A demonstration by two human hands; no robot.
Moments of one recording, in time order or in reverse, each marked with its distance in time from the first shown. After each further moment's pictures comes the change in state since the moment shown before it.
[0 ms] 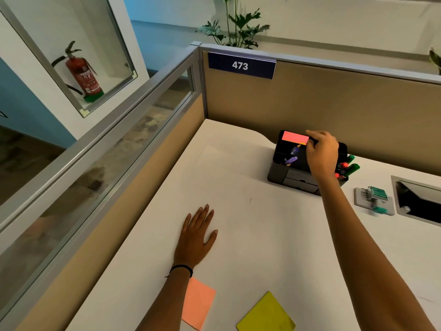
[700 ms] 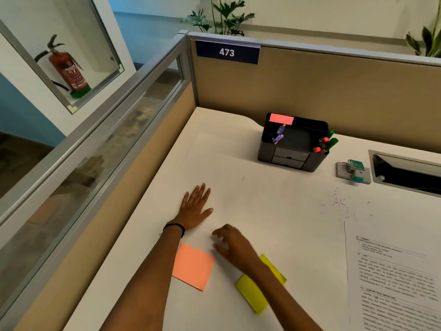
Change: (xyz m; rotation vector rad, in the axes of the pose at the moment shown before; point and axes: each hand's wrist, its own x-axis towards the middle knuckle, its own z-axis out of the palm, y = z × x) left_hand 0.019 -0.008 -0.023 0.071 -0.437 0.027; right_hand -0.295 -0.049 0.033 0.108 -0.956 -0.138
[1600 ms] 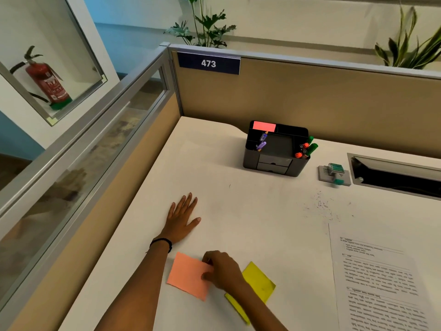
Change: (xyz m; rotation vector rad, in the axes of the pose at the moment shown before) left_hand -0.005 0.003 0.000 -0.087 0.088 0.013; right_hand -0.014 -0.016 0.015 -0.032 -0.136 0.281
